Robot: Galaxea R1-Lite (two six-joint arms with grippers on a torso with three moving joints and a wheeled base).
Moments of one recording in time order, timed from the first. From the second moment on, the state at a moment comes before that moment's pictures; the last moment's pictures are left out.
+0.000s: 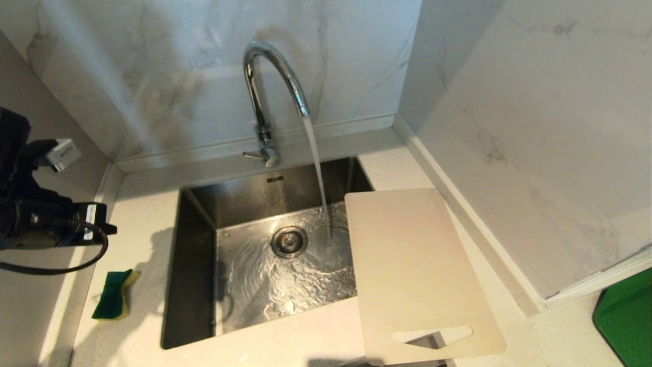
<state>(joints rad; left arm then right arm) -0.21 1.41 -1.12 0.41 0.18 -0.20 0.00 0.00 0.00 0.00 0.00 0.01</state>
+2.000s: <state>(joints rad) 0.07 1.76 -0.91 0.08 0.17 -0.27 0.00 0.00 0.00 0.00 0.00 0.01</state>
